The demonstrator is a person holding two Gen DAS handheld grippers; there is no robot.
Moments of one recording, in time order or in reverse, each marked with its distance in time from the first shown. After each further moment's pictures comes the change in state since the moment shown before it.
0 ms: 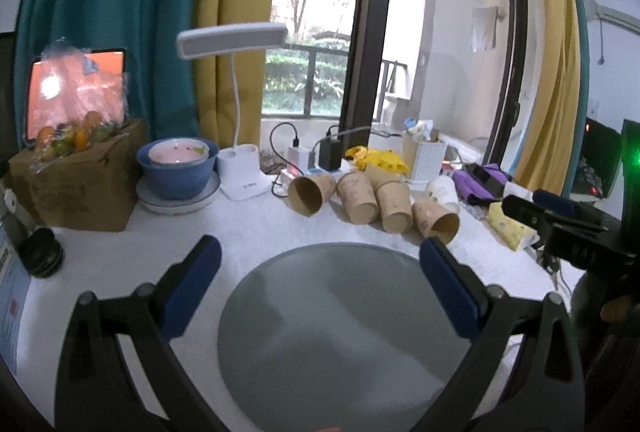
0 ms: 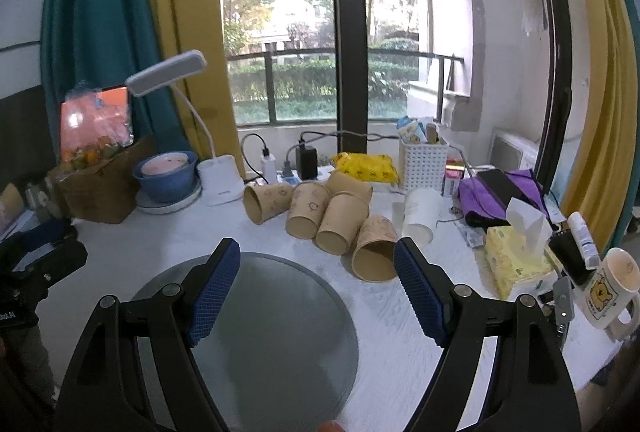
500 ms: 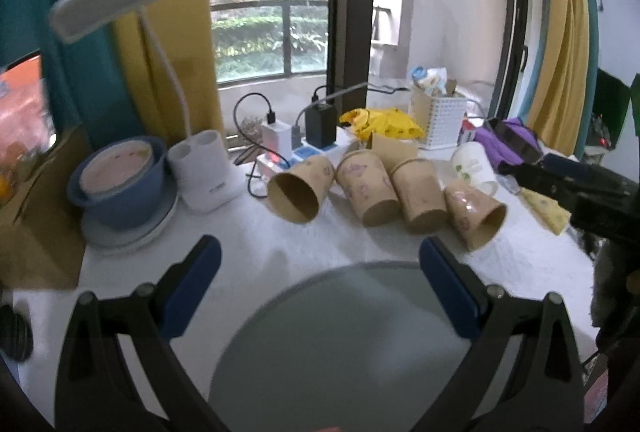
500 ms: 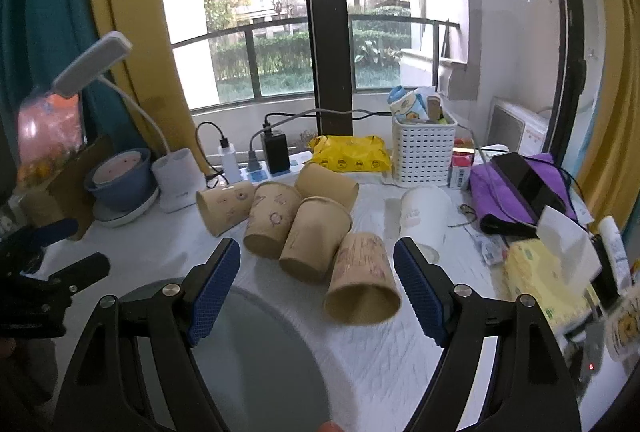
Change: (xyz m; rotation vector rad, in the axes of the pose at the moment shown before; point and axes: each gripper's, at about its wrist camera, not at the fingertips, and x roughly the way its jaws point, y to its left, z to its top) left arm 0.153 -0.001 0.042 0.124 0.185 -0.036; right arm 0.113 -0.040 0.031 0.044 0.109 -0.005
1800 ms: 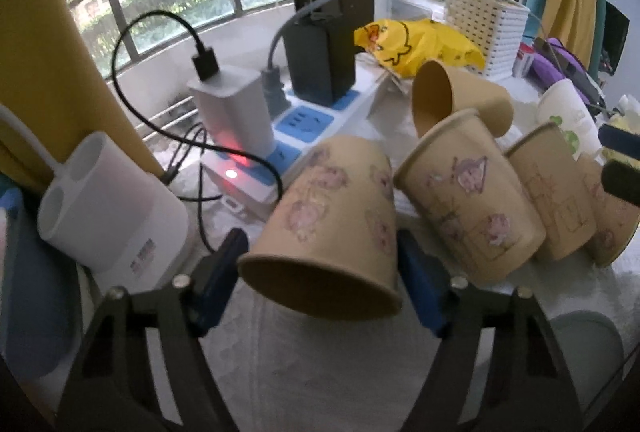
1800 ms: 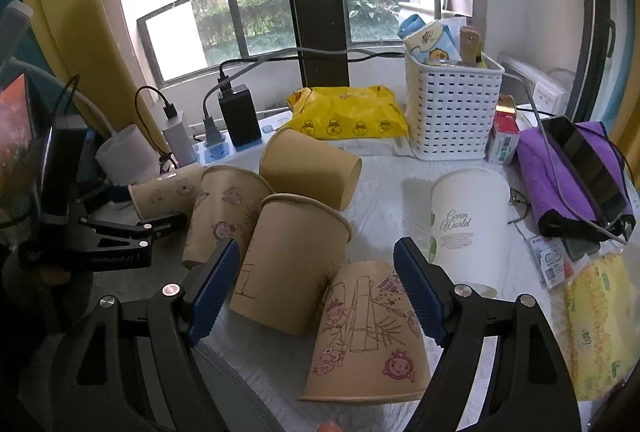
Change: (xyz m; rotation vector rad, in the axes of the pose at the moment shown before) left arm 0.205 0.026 0.037 0.193 0.262 -0.078; right arm 0.113 -0.016 0.010 0.044 0.156 -0.002
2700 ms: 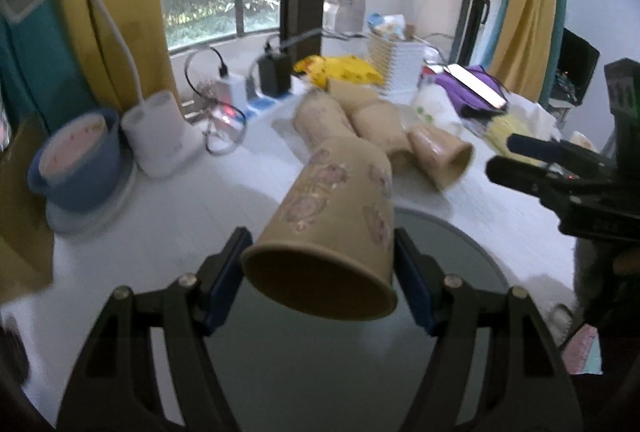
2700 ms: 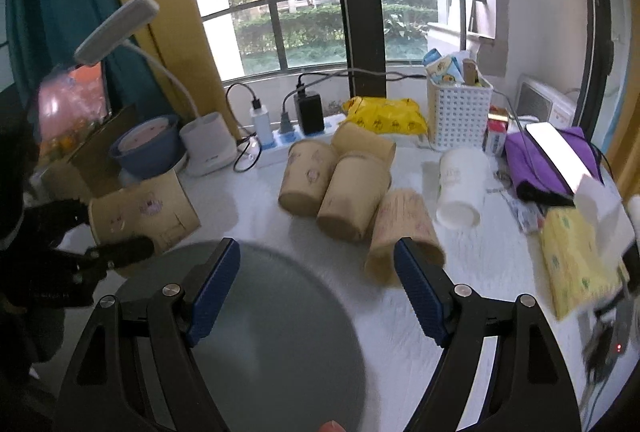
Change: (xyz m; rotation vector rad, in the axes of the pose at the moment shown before) left arm -0.185 -0.070 -0.102 -0.107 -0.095 -0.080; right arm -0.122 0.035 -0.064 -0.055 -0.045 0.105
